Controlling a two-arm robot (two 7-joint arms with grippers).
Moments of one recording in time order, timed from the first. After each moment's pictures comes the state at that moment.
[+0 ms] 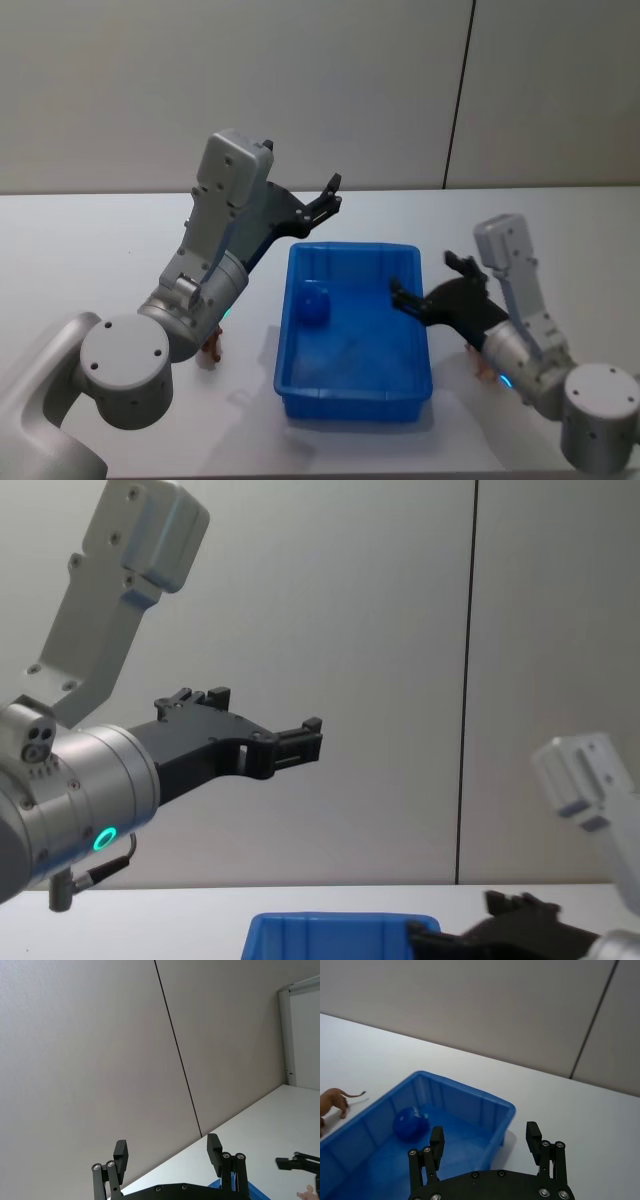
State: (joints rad) left arm -0.24 0.38 0.45 -1.63 -0.20 0.01 -0.01; right arm 0.21 0.15 -0.36 -1.27 0.12 0.04 0.19
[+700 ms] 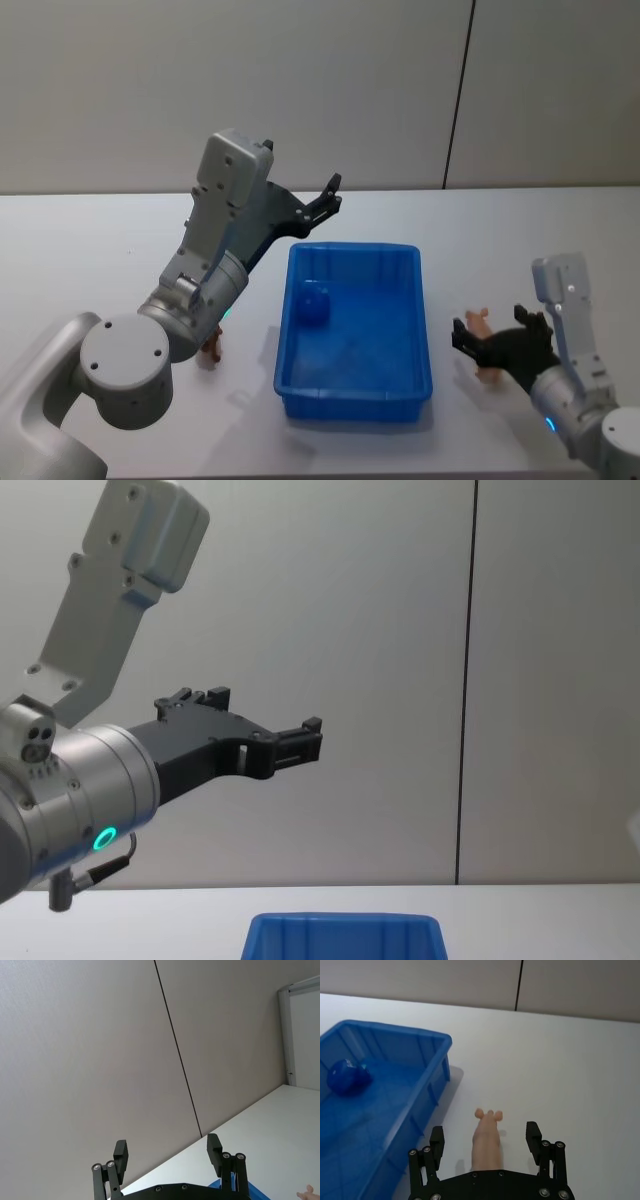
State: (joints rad) left arm -0.24 0.38 0.45 -1.63 -0.20 0.01 -0.01; right arm 0.07 0.21 -0.33 -1.40 0.23 0.22 -0.02
